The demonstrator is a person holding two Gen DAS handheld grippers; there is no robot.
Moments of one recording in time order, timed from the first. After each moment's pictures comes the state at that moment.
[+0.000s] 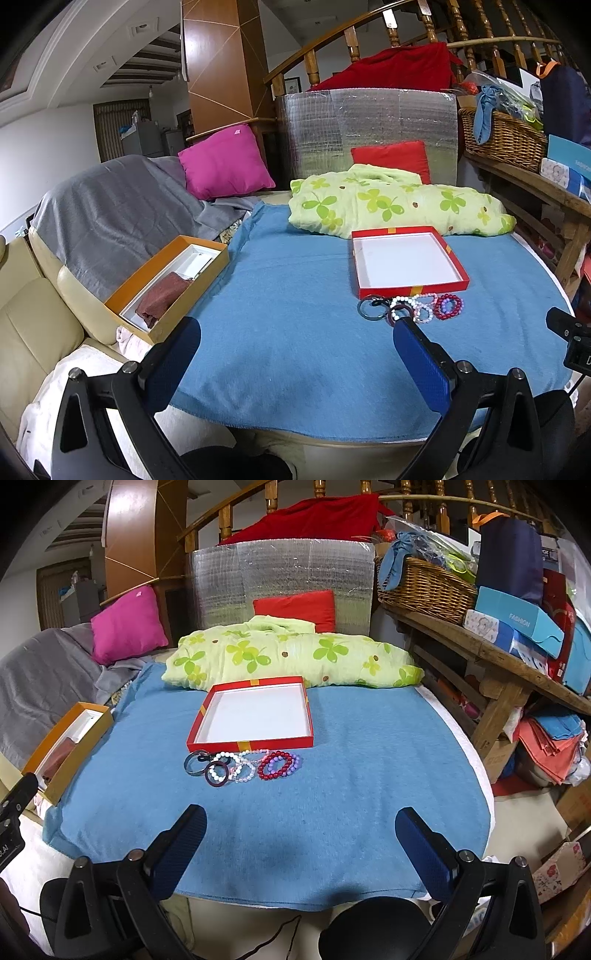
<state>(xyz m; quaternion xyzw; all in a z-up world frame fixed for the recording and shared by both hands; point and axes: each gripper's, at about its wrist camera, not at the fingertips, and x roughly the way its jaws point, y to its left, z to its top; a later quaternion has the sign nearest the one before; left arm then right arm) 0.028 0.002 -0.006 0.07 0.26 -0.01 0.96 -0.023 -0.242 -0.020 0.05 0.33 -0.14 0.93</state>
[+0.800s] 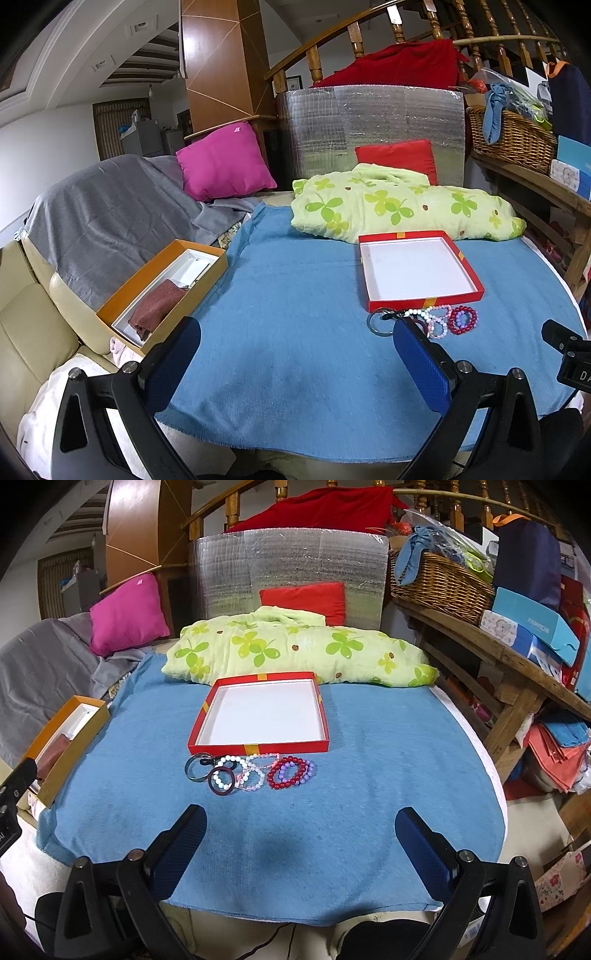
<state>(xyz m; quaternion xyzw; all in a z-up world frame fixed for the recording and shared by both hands) 0.073 0.003 -0.011 0.06 0.25 -0.01 0.97 0.028 -0.231 -0.032 0.04 0.35 -0.13 0.93</state>
